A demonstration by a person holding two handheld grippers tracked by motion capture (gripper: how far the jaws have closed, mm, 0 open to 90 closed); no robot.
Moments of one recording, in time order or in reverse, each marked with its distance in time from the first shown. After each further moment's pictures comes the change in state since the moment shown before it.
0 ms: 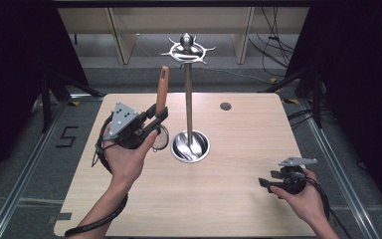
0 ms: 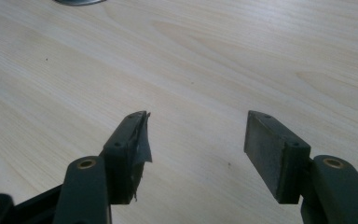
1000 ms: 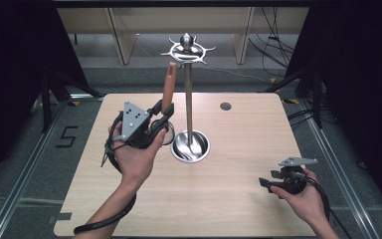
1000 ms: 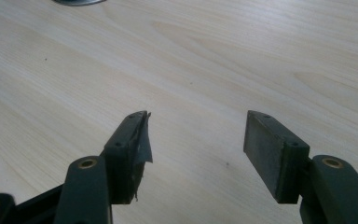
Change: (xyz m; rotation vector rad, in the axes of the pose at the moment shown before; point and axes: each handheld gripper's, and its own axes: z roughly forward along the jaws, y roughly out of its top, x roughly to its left) left arm -0.019 0.003 0.010 -0.048 0.041 0.069; right arm 0.001 0.000 0.000 -0.010 -0.010 -0.004
